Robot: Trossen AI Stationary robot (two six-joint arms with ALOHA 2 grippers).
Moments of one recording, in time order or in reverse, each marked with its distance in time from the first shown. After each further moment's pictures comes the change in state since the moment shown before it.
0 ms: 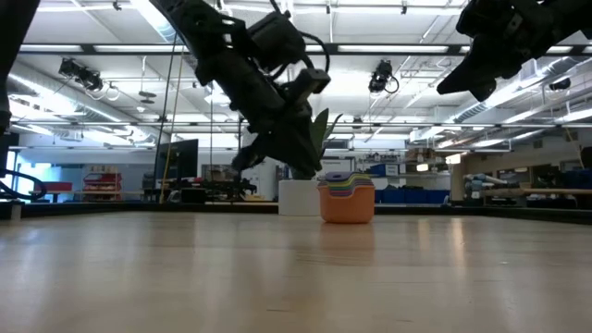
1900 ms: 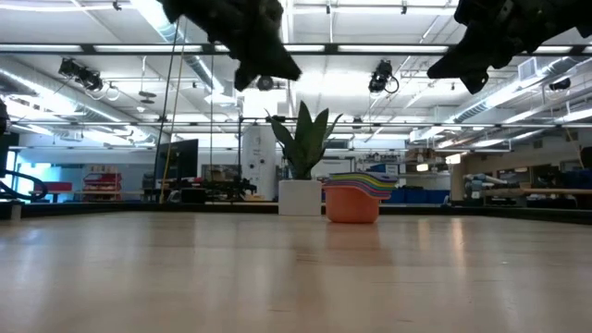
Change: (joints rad) left arm 0.048 -0.363 0.000 -0.108 -0.061 0.521; right arm 0.000 0.000 0.000 0.105 0.000 0.000
